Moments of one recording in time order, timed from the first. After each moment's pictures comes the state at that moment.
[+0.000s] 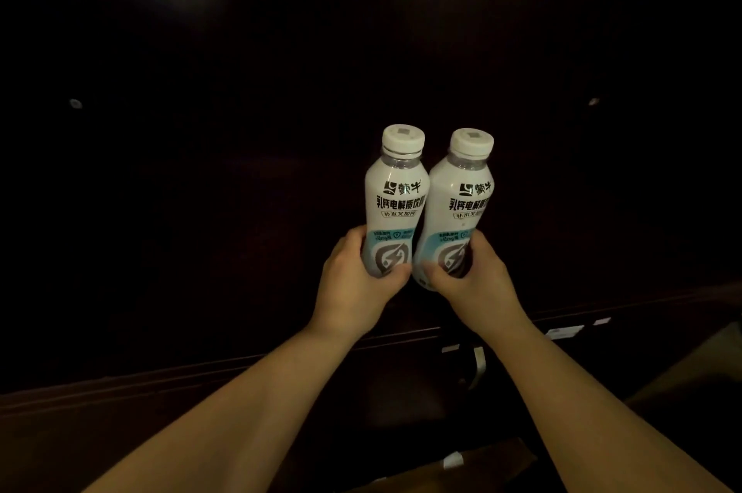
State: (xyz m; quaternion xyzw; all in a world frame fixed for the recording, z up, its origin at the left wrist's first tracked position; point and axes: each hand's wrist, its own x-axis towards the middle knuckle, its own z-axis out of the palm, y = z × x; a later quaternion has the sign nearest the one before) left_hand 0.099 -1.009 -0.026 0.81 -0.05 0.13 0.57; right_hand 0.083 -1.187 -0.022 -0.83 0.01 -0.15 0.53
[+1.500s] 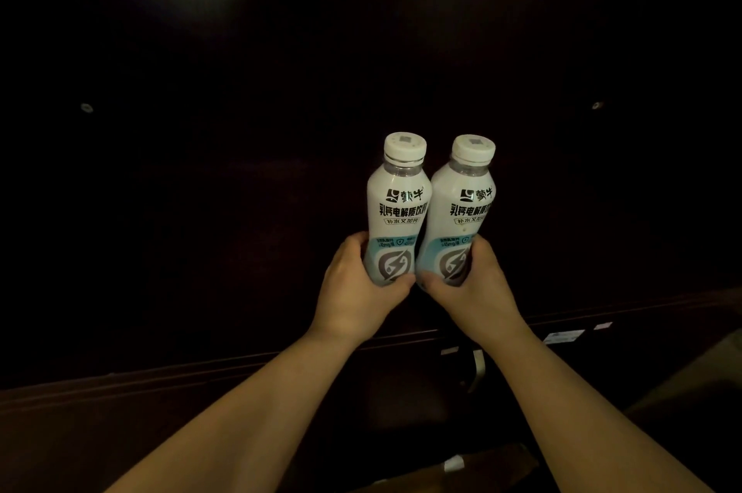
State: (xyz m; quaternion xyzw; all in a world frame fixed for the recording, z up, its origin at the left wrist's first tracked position) left_hand 0.093 -1.009 -0.028 0.82 -0.05 0.12 0.56; right_hand 0.086 -1.193 -0.035 -0.84 0.00 -0.16 0.52
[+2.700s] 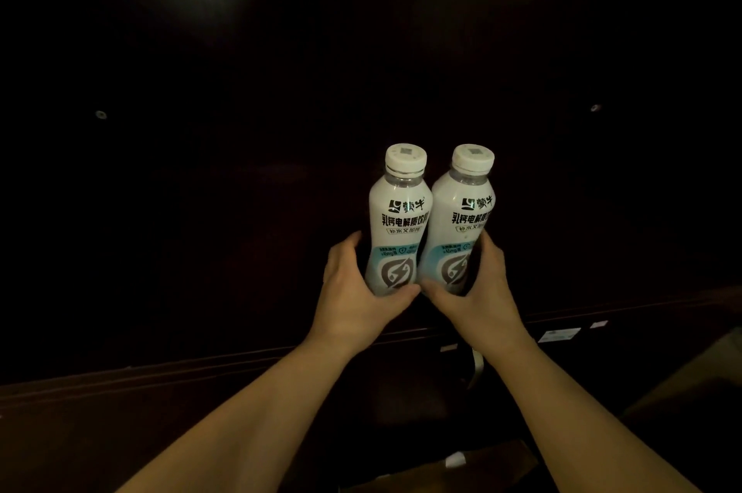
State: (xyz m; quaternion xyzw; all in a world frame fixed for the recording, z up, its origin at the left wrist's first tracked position) left_hand 0.077 -1.001 -0.027 0.84 -0.05 0.10 0.53; right_hand 0.059 -1.187 -0.019 -0.83 0.00 -0.16 0.53
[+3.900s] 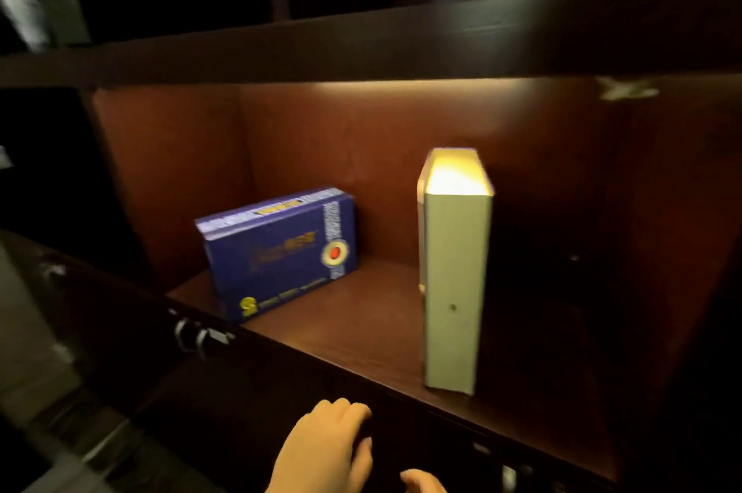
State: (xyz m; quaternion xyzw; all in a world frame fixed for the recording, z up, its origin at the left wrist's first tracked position) left_hand -0.226 -0.248 0.081 0.98 0.10 0.11 0.12; right_hand -0.150 -0.335 -0.004 -0.92 -0.08 -0.01 0.39
